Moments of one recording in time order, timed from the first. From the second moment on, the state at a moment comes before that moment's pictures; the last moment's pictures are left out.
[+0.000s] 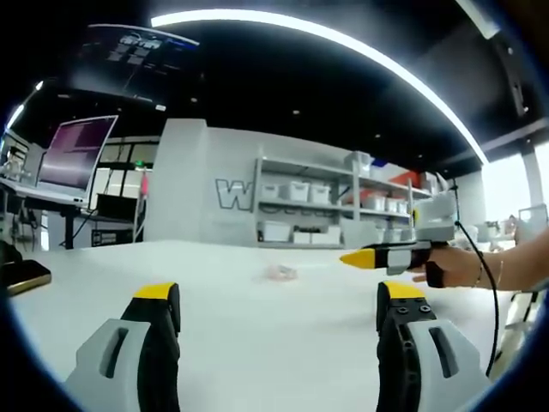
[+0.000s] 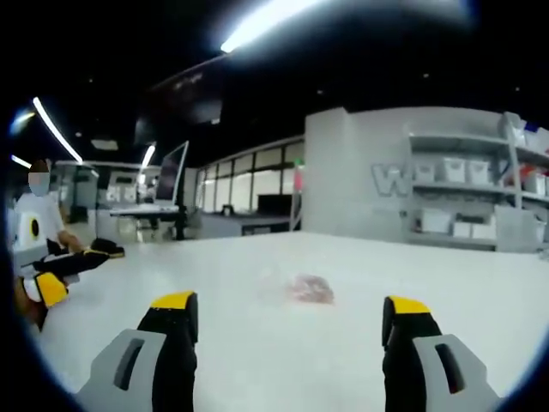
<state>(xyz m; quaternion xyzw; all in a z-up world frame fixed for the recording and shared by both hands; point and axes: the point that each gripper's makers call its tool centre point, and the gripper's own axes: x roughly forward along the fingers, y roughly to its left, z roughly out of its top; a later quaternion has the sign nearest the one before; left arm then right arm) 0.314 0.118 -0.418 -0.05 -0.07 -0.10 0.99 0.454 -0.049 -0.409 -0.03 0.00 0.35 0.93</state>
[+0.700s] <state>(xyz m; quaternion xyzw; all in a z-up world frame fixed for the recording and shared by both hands) 0.314 0.118 -0.416 -0.05 -0.08 -0.09 0.99 0.436 -0.062 -0.413 -0.03 0.00 0.35 0.94</state>
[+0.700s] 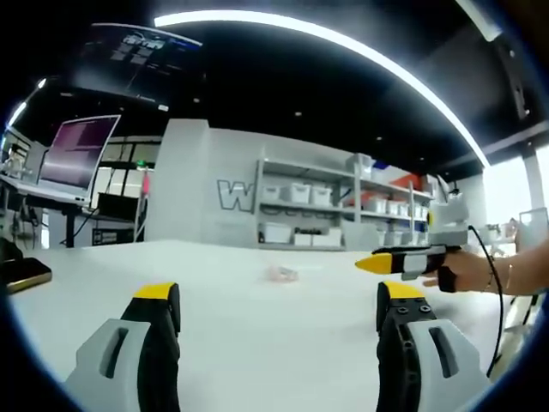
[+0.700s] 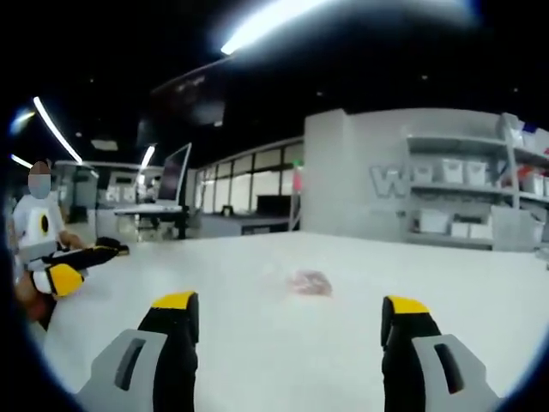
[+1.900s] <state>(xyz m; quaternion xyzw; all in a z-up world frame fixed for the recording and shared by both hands) 0.310 0.116 -0.415 -0.05 -0.08 -0.09 0.99 0.404 -0.089 -0.409 -0.02 -0.01 0.34 0.94</state>
